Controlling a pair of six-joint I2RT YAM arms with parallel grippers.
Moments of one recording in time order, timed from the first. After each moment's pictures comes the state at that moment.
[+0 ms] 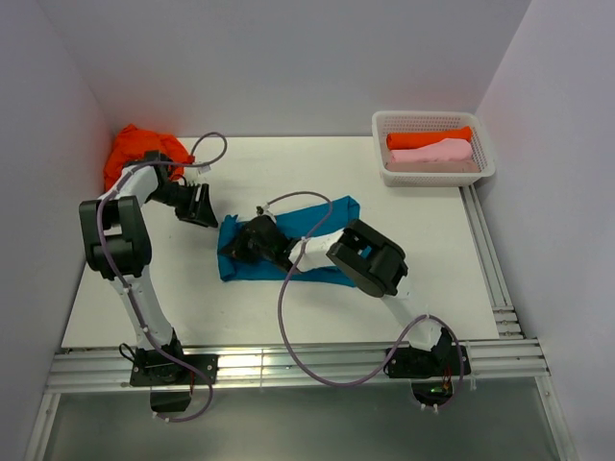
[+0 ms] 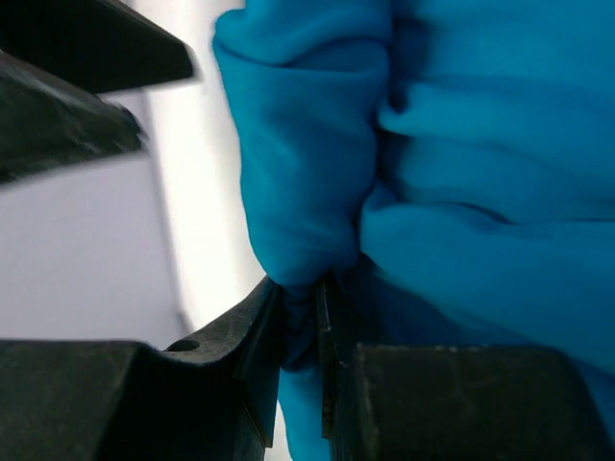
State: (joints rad) left arm 0.11 2.03 1.57 -0.96 0.71 0.40; right arm 0.95 2.25 1.36 0.39 -0.04 1.23
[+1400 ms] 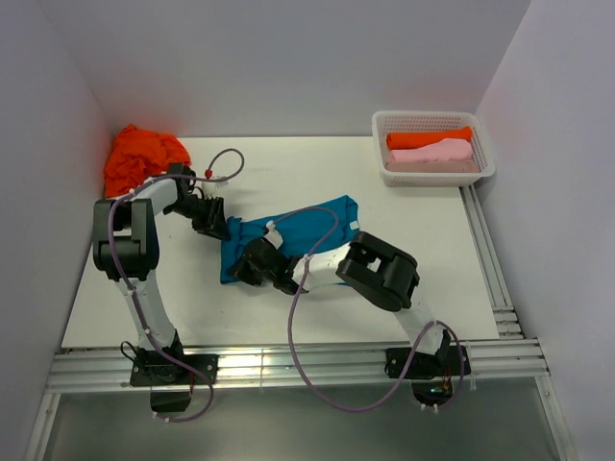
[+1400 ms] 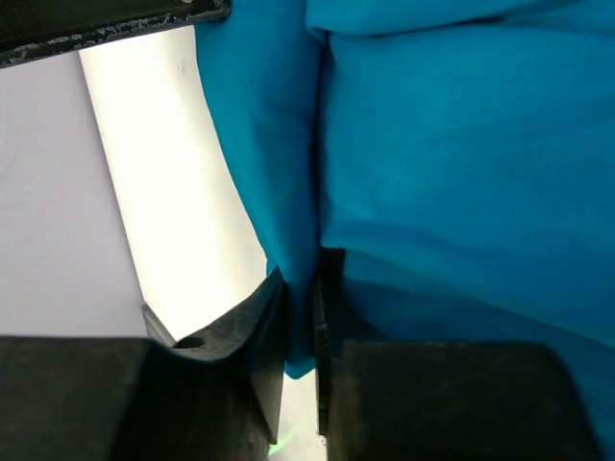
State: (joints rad) left arm 0.00 2.01 1.36 -0.76 0.66 0.24; right arm 1.07 2.12 1.18 0.34 0.12 1.33
